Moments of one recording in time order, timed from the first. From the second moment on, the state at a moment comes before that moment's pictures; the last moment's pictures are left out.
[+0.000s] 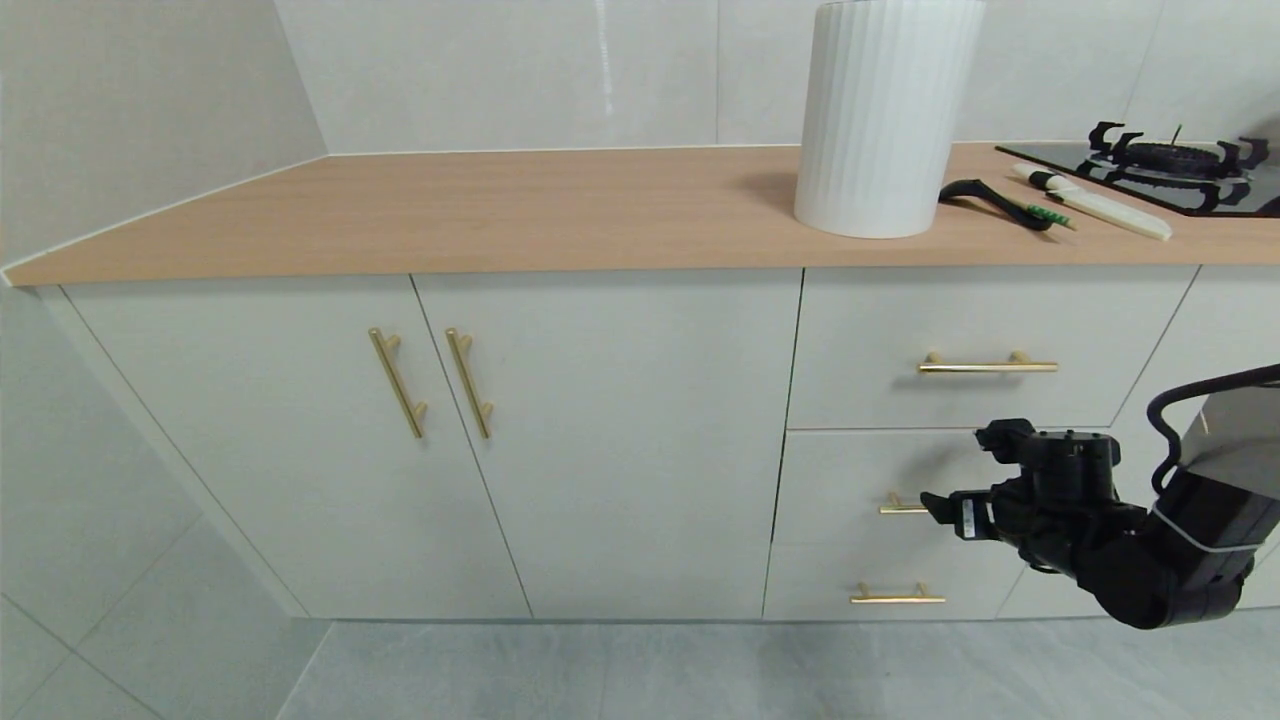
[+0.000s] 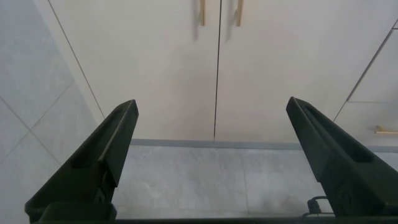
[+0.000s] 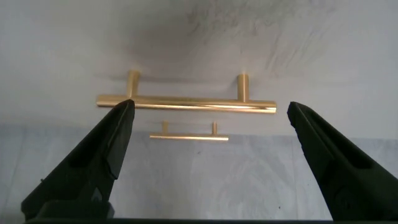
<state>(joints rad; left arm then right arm) 0.00 0.00 0.00 0.00 0.03 0.00 0.08 2.25 -0.71 -1.06 -0.10 -0.01</state>
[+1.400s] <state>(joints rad) 0.00 0.00 0.00 0.00 0.03 0.00 0.08 2.41 -0.74 -1.12 -0.18 -0.05</state>
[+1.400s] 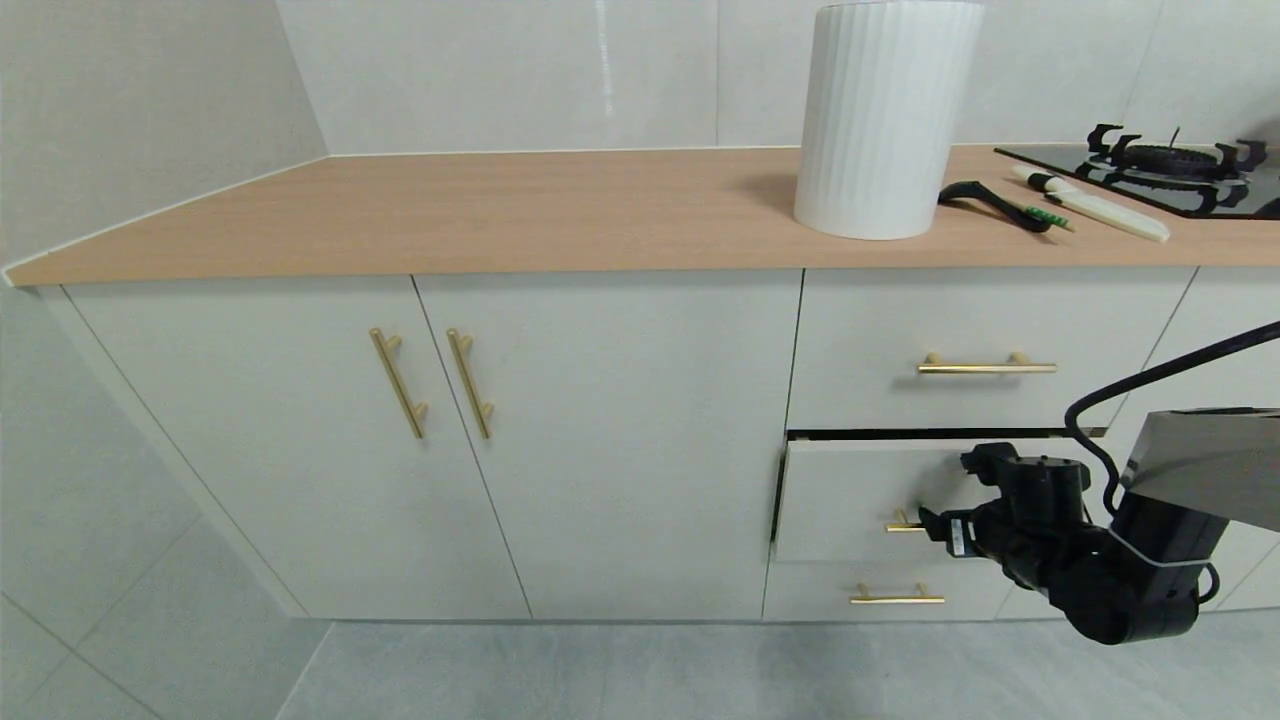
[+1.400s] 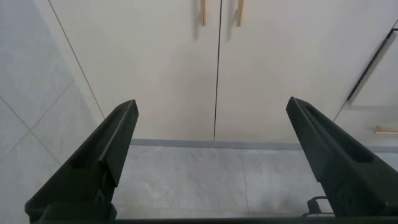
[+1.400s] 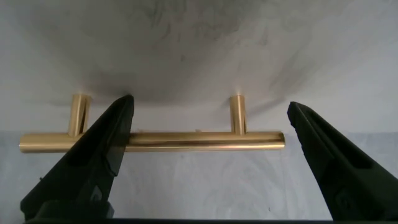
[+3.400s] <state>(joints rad) 0.00 0.00 0.00 0.00 0.03 0.00 0.14 2.05 -0.97 -0.47 -0.07 -0.04</state>
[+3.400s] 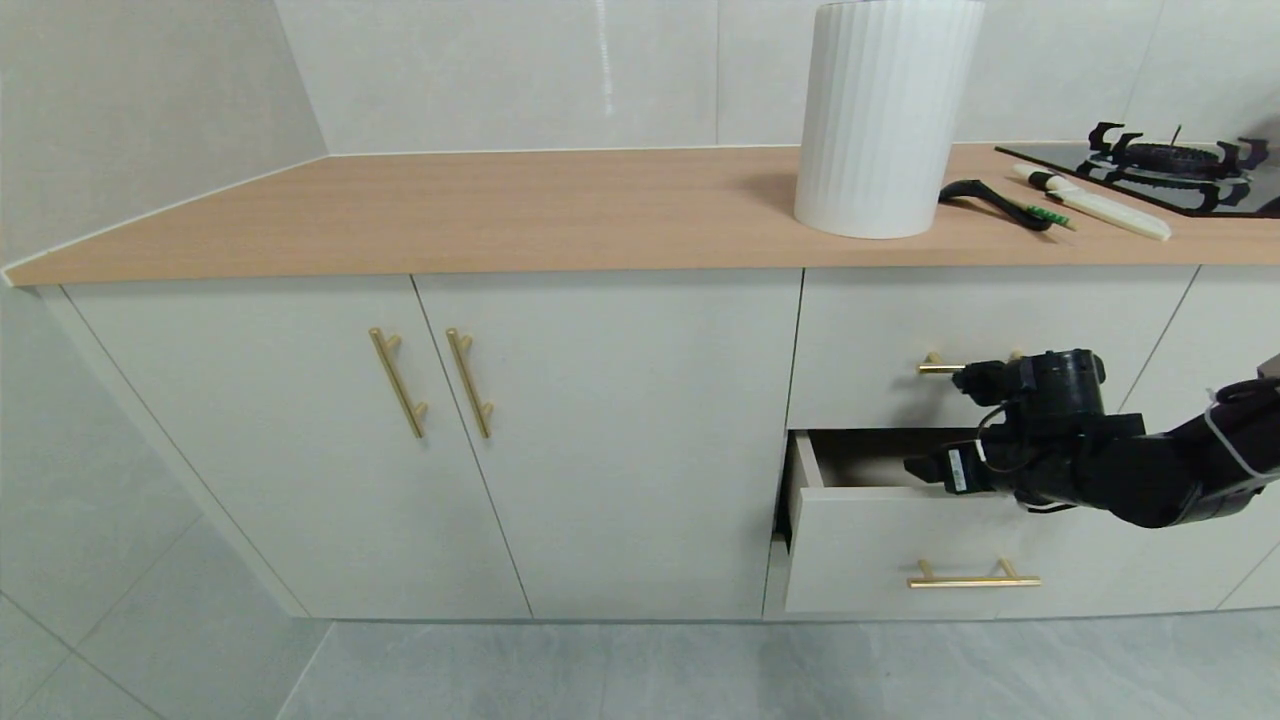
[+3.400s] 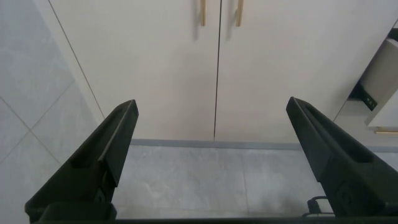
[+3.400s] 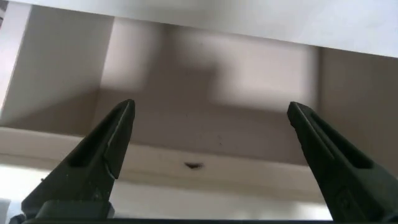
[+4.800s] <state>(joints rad) 0.00 0.00 0.00 0.00 0.03 0.00 0.19 1.68 -0.41 -0.47 -0.09 -0.01</state>
